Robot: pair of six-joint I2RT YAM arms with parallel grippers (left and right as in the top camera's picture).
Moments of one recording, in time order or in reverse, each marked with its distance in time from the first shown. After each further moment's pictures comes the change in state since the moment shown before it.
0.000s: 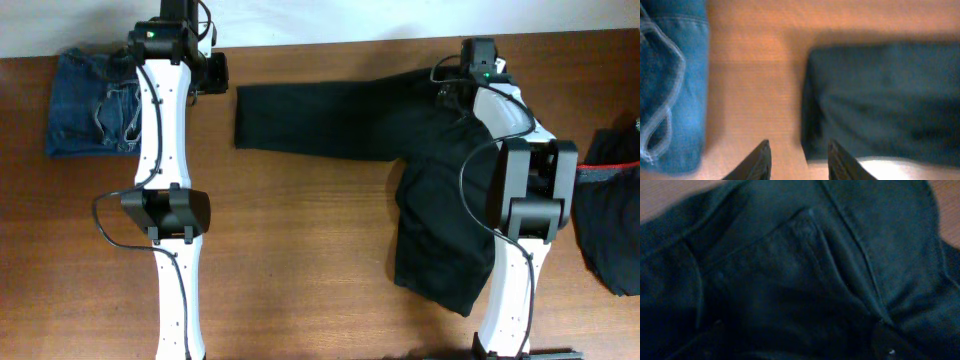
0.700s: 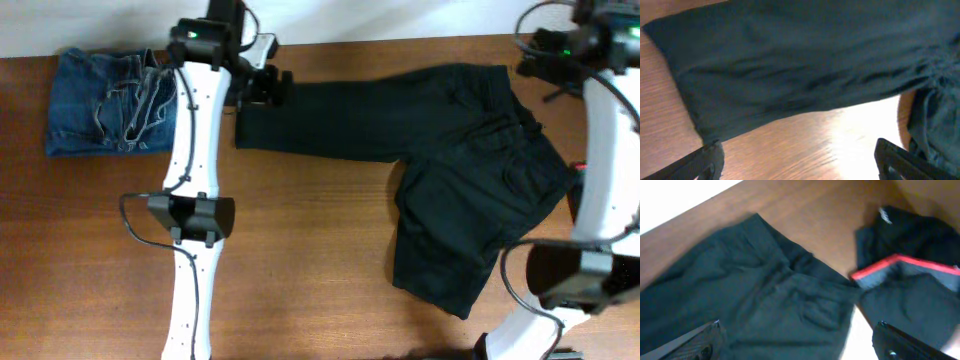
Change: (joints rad) left arm -0.158 -0.021 0.061 -0.143 0.233 0.087; right arm -0.106 -0.495 0.379 -0.848 0.007 -0.040
